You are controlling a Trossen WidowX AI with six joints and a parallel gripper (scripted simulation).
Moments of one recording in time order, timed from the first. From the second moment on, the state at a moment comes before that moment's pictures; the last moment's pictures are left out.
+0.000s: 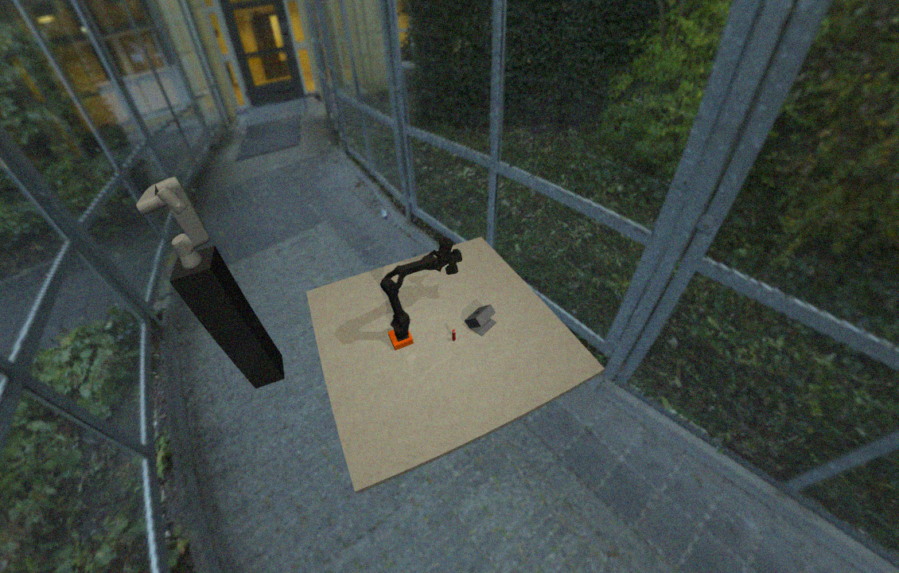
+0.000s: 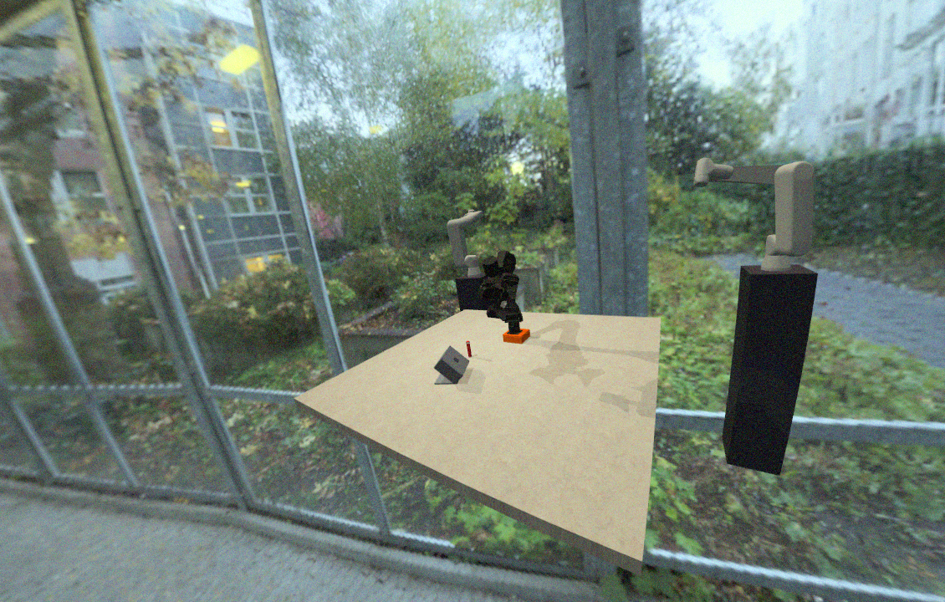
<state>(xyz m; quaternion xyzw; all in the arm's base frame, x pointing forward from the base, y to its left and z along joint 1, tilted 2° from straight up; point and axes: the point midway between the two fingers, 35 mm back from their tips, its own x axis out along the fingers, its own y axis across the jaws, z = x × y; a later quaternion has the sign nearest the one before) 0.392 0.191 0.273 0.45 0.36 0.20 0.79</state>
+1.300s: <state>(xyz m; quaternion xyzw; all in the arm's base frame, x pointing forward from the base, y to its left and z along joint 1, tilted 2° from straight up) 0.365 -0.009 0.146 0.09 0.51 0.02 0.86</state>
